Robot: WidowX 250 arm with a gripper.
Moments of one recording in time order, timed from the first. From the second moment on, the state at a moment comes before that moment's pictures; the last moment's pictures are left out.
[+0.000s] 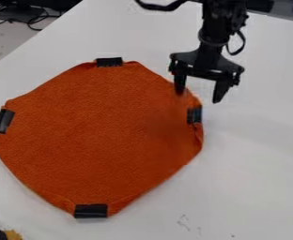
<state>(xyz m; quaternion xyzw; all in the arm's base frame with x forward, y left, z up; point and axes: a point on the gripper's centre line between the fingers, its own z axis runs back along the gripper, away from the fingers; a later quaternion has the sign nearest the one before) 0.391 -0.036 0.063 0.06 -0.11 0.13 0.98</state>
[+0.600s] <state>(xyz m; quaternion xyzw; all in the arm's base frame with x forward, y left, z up) 0.261 0.010 0.098 0.09 -0.13 0.31 0.94</state>
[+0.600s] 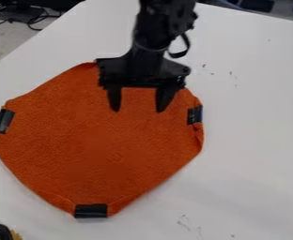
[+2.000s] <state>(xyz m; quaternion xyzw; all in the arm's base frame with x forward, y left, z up) 0.158 -0.004 0.025 0.04 -0.09 0.44 0.89</state>
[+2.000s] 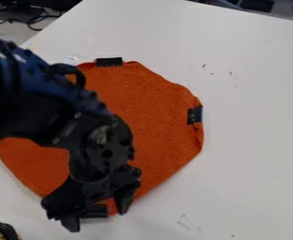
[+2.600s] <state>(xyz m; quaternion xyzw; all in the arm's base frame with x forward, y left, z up) 0.167 0.007 0.004 0.01 -0.07 0.43 0.90</state>
